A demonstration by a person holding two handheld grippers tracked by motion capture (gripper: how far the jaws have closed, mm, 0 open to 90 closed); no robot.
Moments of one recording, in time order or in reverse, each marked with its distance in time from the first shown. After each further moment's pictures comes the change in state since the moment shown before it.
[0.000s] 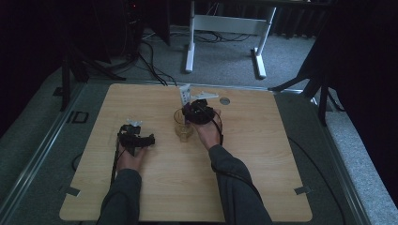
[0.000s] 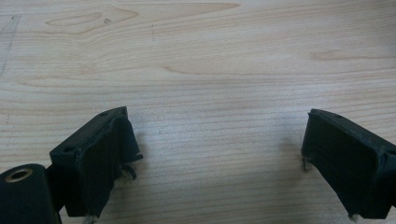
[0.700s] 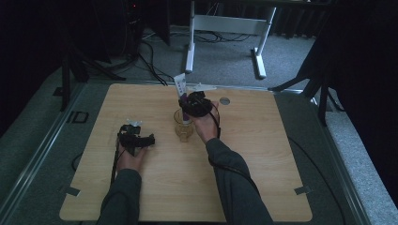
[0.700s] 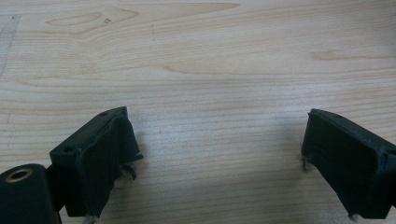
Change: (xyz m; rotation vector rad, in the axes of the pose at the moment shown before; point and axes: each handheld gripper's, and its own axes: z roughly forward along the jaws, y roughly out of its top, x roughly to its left) left arm 0.000 0.000 0.000 -0.001 0.000 -0.001; right arm 0.006 0.028 -0.004 -0.052 -0.001 -0.018
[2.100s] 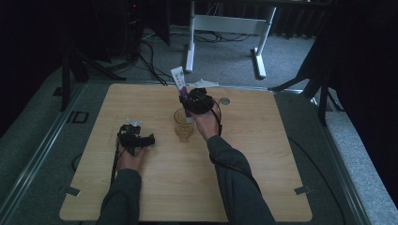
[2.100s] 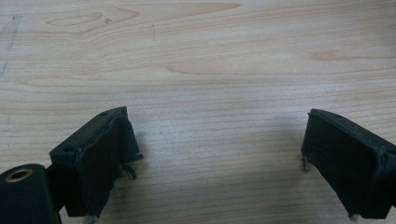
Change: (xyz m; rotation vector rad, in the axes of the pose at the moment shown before) left arm 0.000 0.000 0.000 0.002 0.000 0.001; right arm 0.000 0.014 -0.011 -0.042 0.005 -0.015
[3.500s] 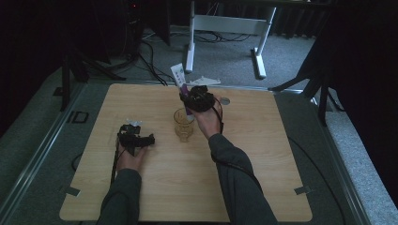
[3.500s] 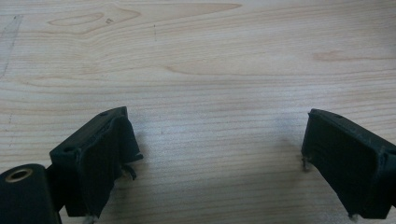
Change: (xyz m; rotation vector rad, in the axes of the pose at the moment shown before) left arm 0.000 0.000 0.000 0.000 0.000 -0.001; right arm -0.001 0.008 -0.007 -0.014 0.013 -0.022
